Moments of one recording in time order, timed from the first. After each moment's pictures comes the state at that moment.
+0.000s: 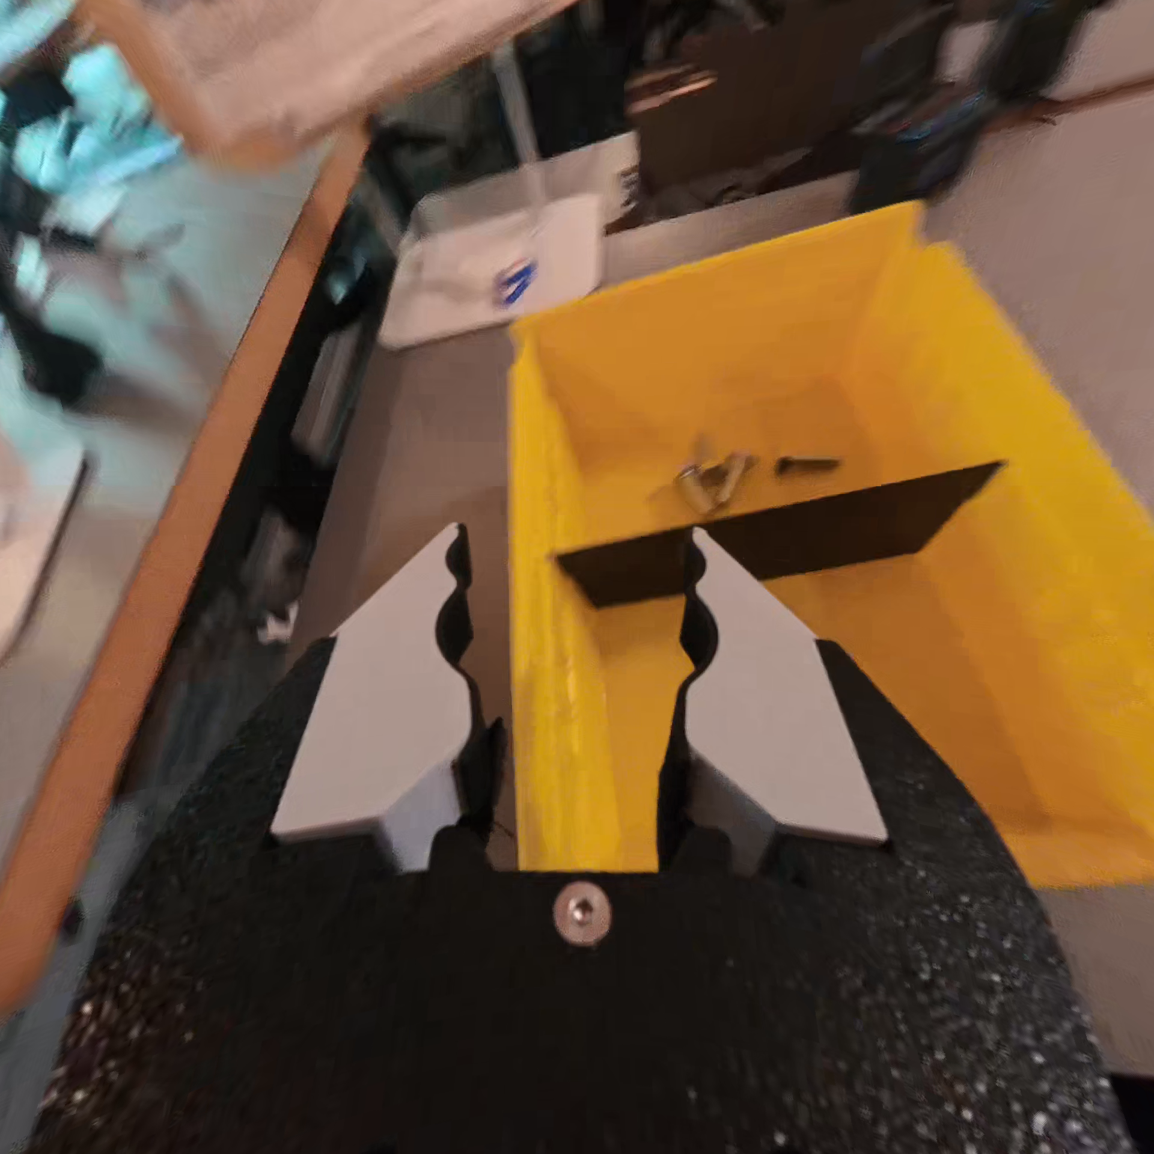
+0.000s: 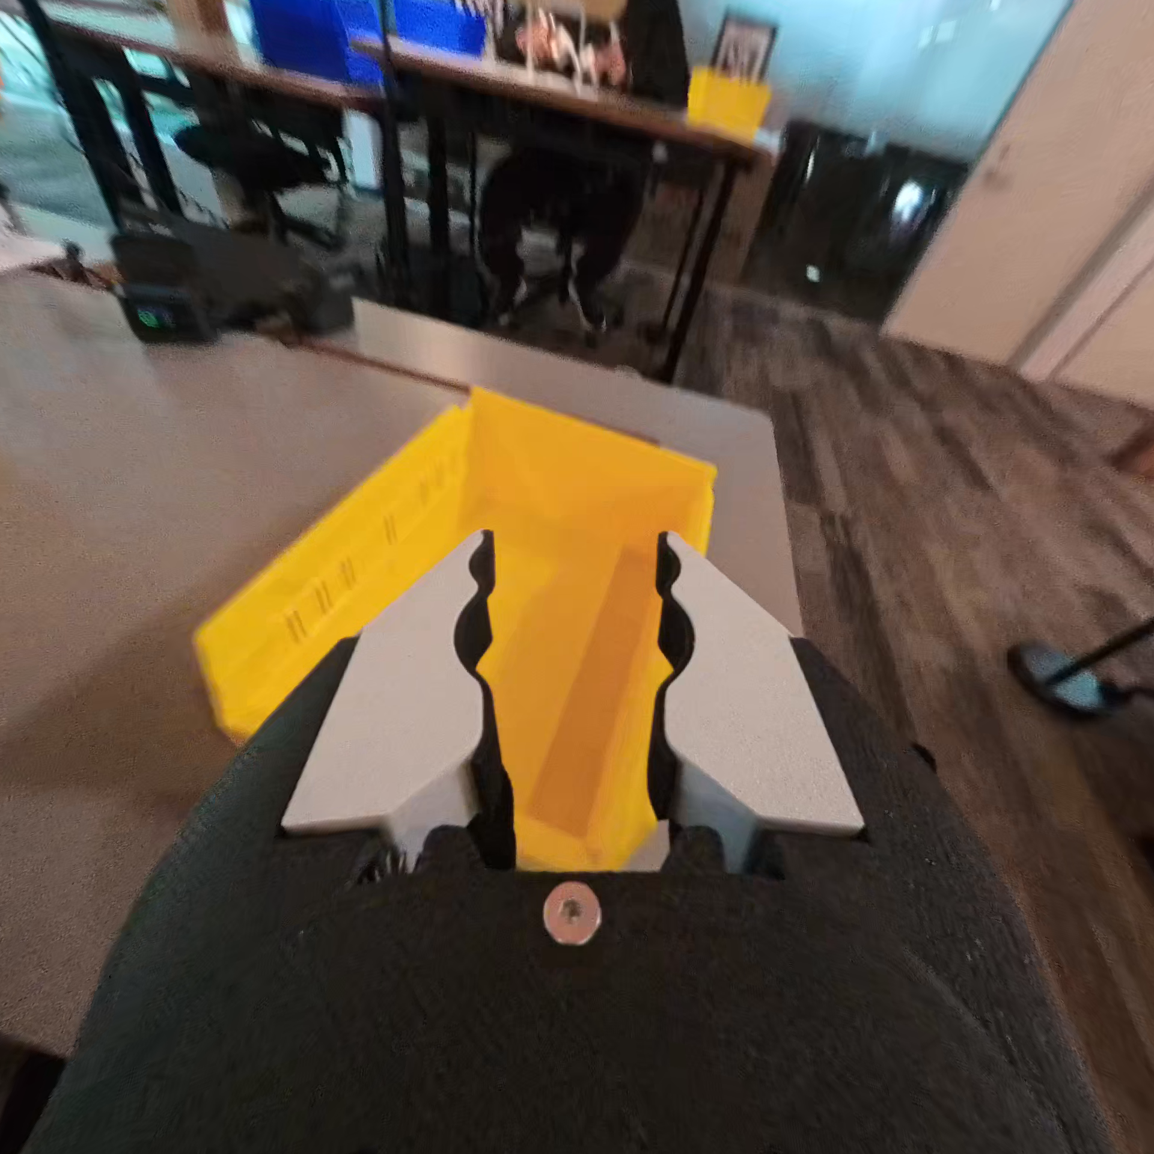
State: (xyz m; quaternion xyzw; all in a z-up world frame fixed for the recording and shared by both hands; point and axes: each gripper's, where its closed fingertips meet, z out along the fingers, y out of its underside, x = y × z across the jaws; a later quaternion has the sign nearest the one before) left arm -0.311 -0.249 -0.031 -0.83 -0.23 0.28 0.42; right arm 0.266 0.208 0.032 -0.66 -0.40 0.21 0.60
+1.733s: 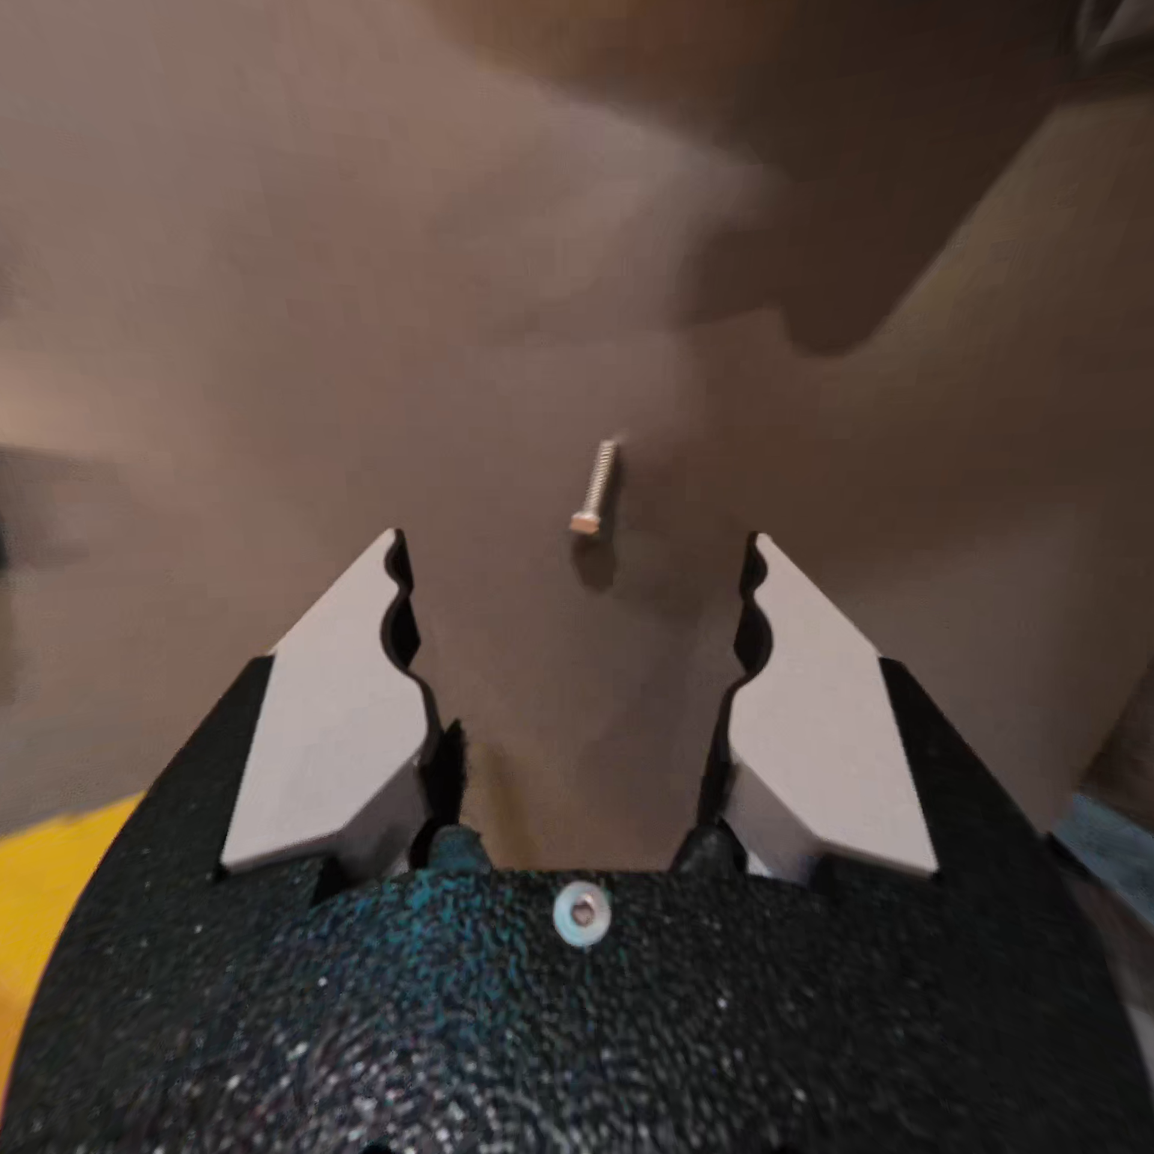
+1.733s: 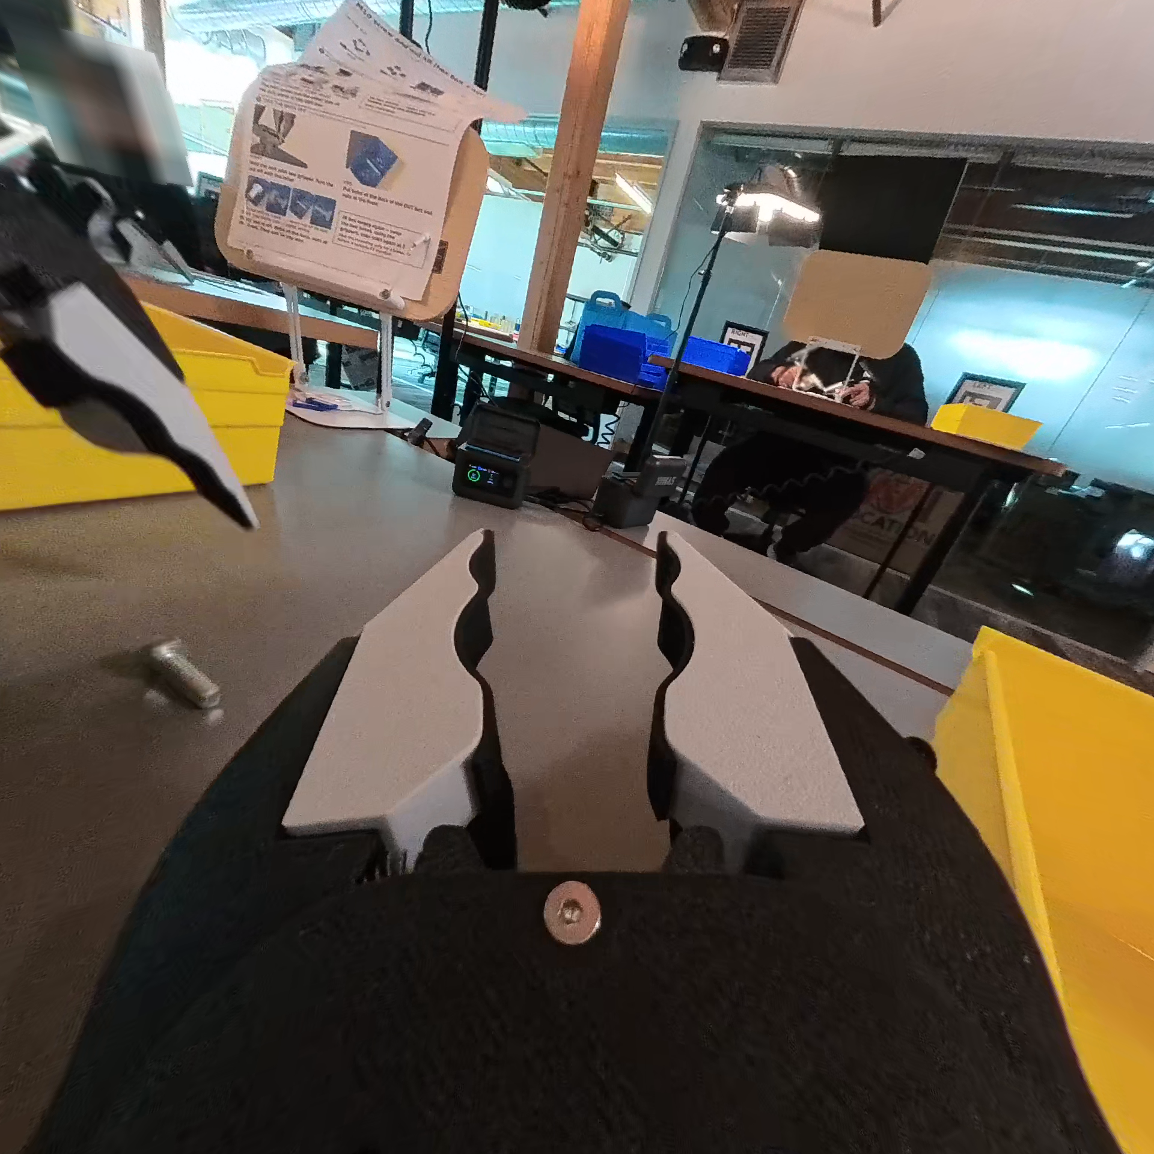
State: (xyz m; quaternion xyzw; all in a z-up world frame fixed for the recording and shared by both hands) left arm -0.064 -0.020 -0.138 -0.92 0.27 0.04 0.27; right arm 0.001 0.118 -0.061 -0.47 -0.46 0.37 0.66
